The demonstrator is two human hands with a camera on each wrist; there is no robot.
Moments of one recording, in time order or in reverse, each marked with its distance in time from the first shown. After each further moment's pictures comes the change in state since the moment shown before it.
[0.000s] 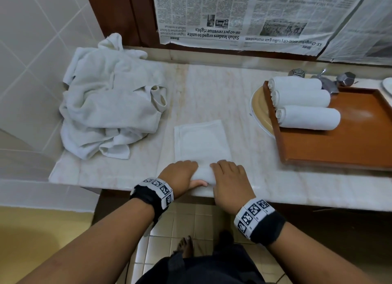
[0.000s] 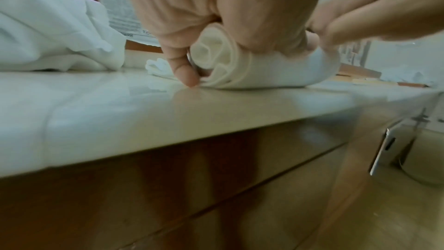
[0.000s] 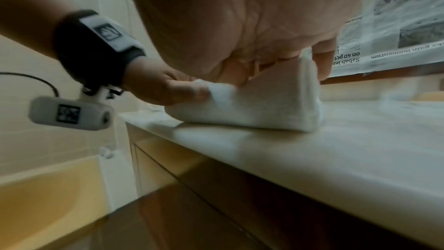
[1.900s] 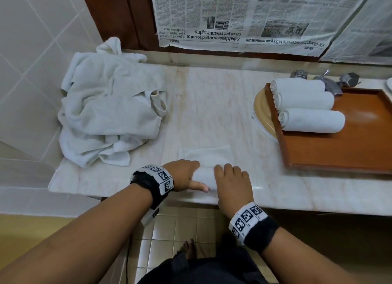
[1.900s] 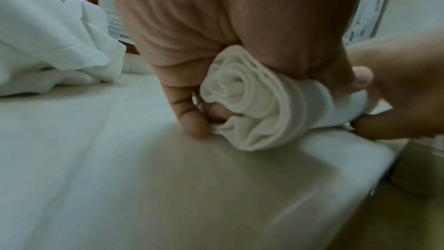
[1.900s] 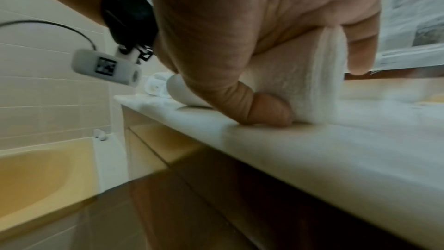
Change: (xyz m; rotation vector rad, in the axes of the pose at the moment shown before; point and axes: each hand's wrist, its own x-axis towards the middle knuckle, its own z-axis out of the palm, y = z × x) left_hand 0.026 -0.007 -0.039 -0.118 -0.379 -0.030; right_hand 0.016 -0.014 0.002 -0.191 -0.048 0.172
